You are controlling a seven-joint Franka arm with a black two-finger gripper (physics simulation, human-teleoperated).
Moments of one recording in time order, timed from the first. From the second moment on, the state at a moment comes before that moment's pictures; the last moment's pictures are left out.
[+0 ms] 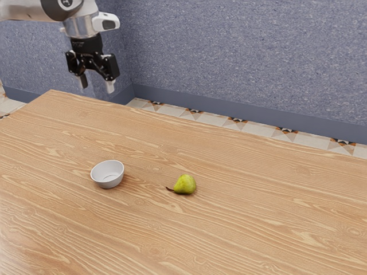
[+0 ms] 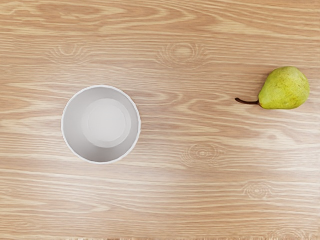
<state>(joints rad) -0.14 0.13 0.23 -1.40 -0.02 1.49 0.04</state>
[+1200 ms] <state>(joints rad) -0.32 0.35 0.23 -1.76 -0.11 2.09 -0.08</state>
